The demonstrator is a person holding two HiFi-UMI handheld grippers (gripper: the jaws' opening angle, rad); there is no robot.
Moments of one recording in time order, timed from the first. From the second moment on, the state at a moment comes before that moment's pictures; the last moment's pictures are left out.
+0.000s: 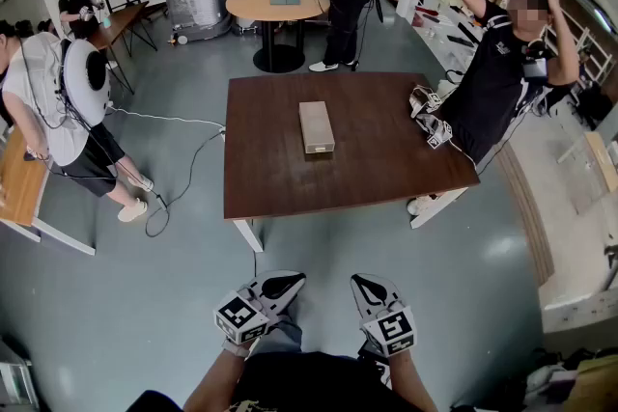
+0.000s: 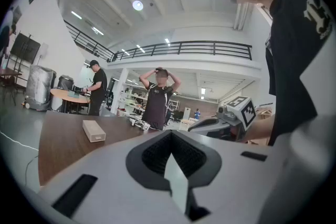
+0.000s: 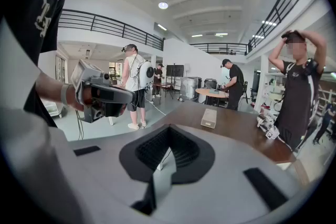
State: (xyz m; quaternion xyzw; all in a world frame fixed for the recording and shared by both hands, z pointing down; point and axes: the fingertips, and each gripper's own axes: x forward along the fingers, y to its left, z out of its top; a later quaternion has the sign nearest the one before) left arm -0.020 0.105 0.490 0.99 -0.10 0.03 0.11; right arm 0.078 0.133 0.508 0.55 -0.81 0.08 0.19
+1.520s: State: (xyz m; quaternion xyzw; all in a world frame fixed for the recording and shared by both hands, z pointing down) left arm -0.097 -0.043 0.518 0.98 -0.15 0.05 0.14; right arm 0.019 -0.038 0.533 0.51 -0.83 0.13 0.17
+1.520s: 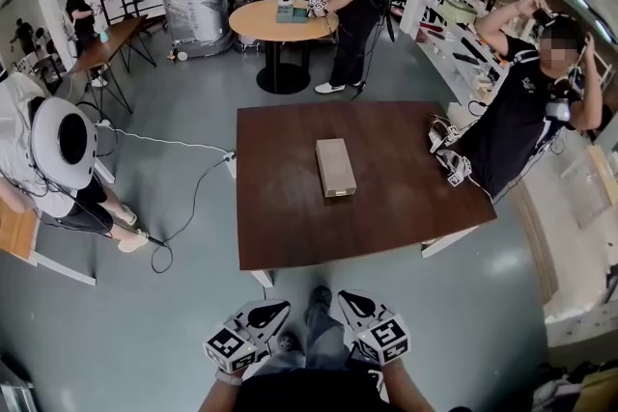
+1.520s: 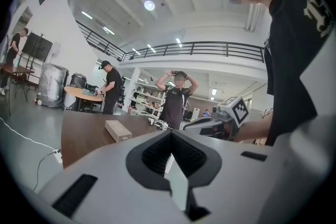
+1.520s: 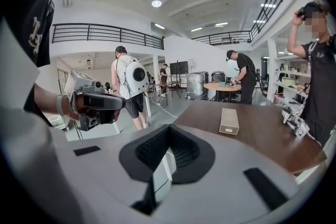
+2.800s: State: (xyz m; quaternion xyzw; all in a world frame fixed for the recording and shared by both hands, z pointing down) left arm -0.023 -0.236 0.504 0.97 -0.19 0.07 0.13; right arm 0.110 -0.260 0.621 0.48 -0.82 0.20 0.24
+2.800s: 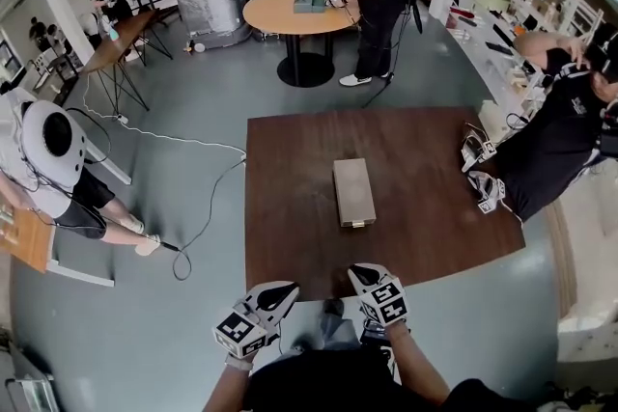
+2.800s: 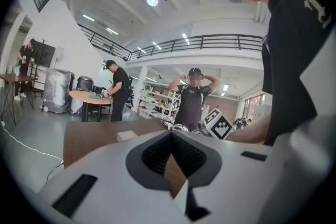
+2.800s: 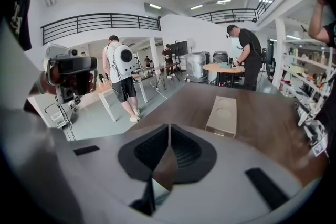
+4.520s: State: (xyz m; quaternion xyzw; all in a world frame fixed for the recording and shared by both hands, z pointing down) left arm 0.027 -0.305 0.523 0.94 -0.26 0.12 0.18; right arm 0.223 -0.390 0.793 0.53 -0.69 0.36 0.33
